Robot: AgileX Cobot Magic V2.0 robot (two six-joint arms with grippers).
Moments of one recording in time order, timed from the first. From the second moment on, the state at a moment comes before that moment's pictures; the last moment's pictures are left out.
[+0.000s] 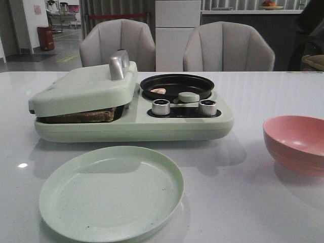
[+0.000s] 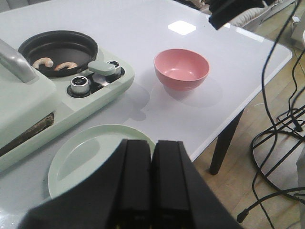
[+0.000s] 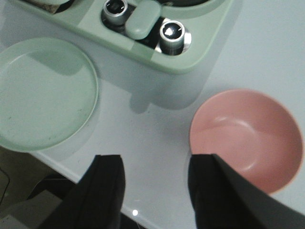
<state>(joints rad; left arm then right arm) -0.61 0.53 -0.63 -0.47 0.62 0.39 0.28 1.06 -0.98 0.21 0.89 -0.20</state>
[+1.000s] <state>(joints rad) -0.61 0.53 -0.63 -0.47 0.62 0.39 0.29 0.43 -0.55 0.03 0.99 0.01</state>
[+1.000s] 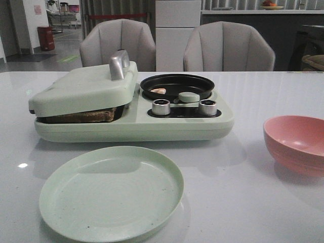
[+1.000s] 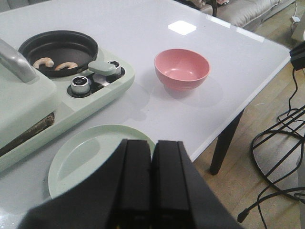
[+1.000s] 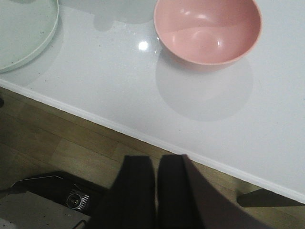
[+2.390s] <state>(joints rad) -0.18 0.01 -0.07 0.01 0.25 0.01 0.29 0.43 -0.55 0.04 0.99 0.01</state>
